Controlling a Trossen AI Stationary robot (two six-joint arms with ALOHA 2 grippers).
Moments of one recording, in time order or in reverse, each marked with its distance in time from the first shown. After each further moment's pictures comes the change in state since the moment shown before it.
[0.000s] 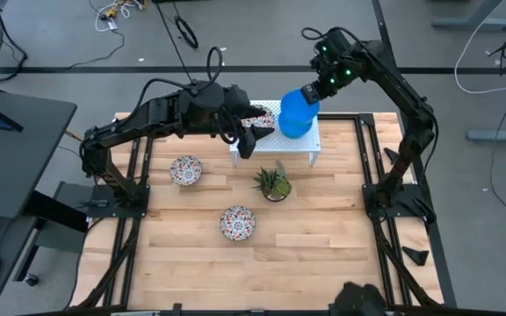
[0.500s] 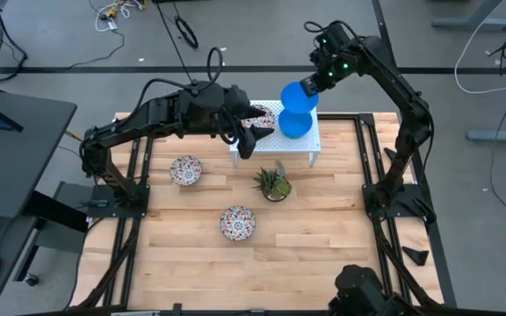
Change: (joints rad) left arm 0.000 0.000 0.000 -0.007 0.000 0.000; right arm -0.068 0.042 0.000 0.071 0.001 -0.083
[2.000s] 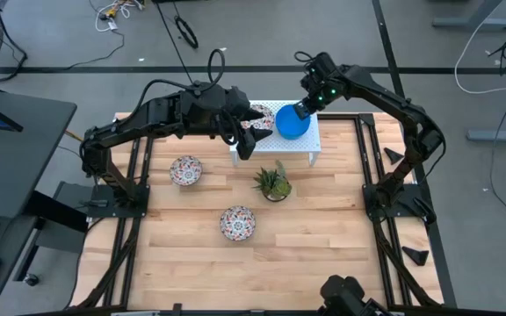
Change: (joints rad) left arm 0.000 0.000 0.000 -0.038 0.000 -0.025; right arm 0.037 -0.123 -0.543 0.400 -0.026 -0.005
